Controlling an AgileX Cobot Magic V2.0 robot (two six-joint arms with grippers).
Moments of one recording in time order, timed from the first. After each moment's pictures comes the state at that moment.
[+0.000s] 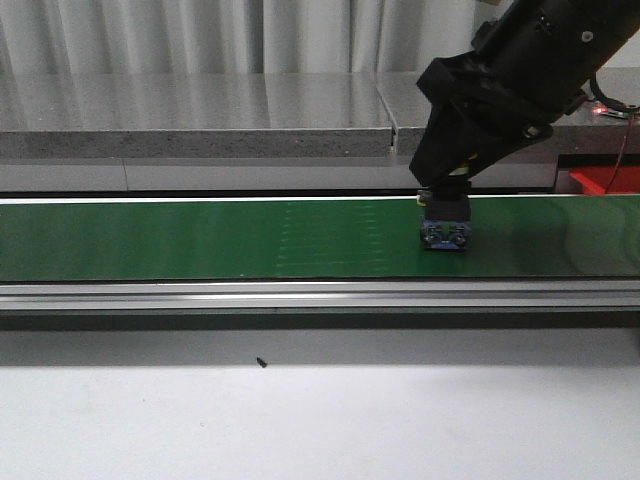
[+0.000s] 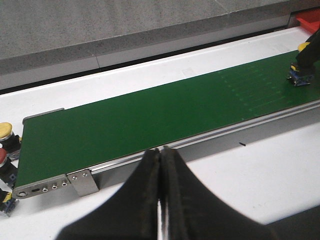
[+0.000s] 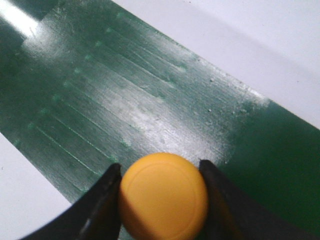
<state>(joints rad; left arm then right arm) -0.10 0.23 -0.75 -0.20 1.01 0.25 0.25 1.62 -1.13 0.57 0.60 -0.67</state>
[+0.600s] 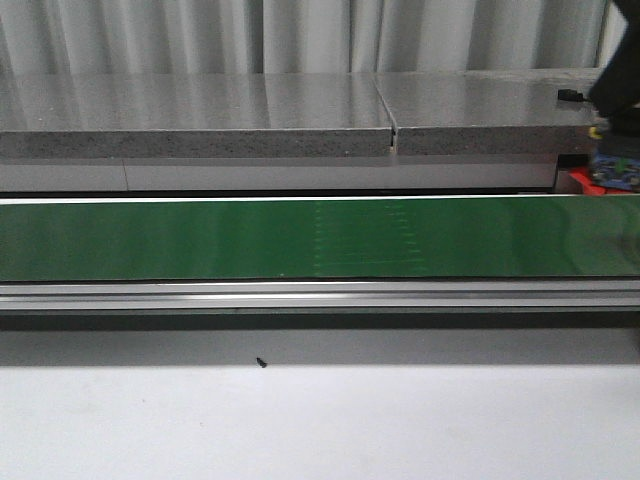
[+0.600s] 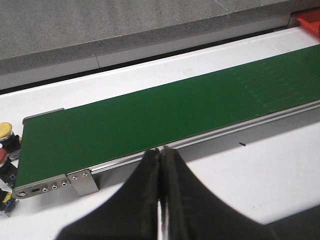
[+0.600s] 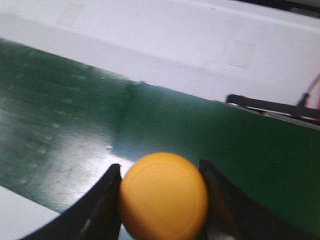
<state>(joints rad) -0.10 0.23 -0.75 -0.20 1.01 0.25 -0.10 1.32 -0.93 0.58 0.58 -0.67</state>
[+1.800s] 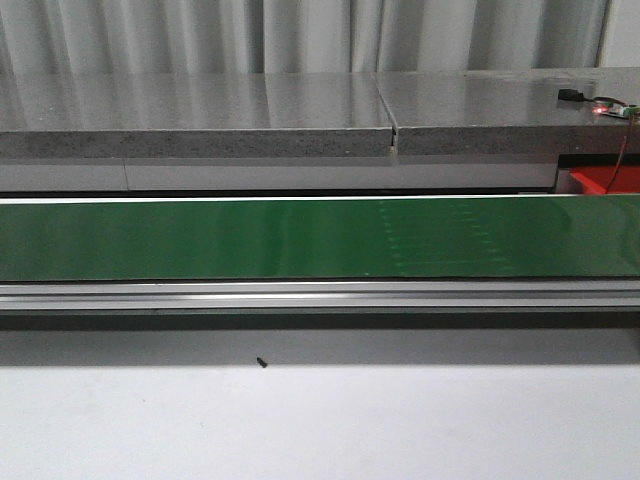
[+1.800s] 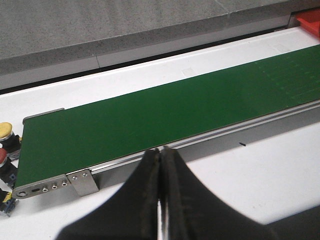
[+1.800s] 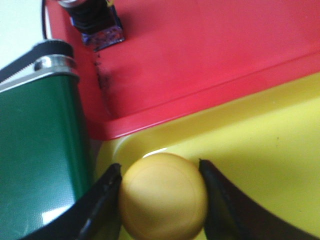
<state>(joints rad) -0.10 0.23 -0.75 -0.20 1.01 0.25 -0.44 1.56 -0.78 0.75 0.22 -0.67</state>
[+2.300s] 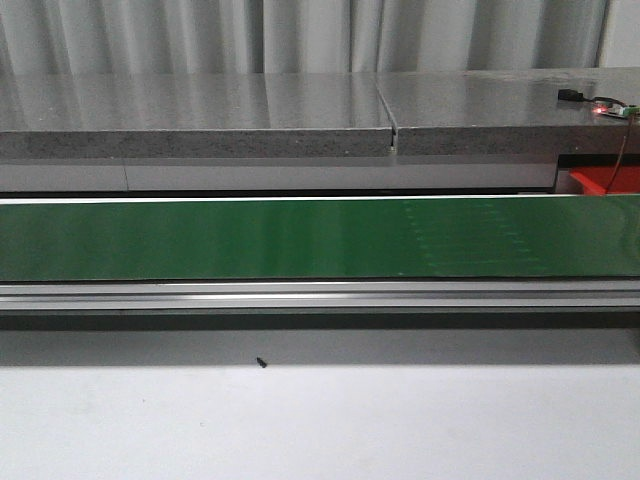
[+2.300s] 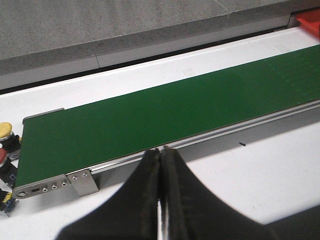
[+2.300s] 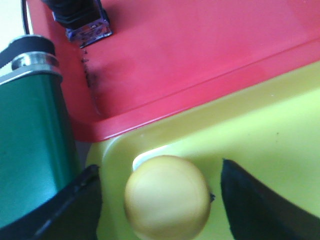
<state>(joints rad) -0.10 0.23 -0.75 -0.20 1.01 0.25 -0.44 1.59 -0.78 0.77 0.20 -0.67</state>
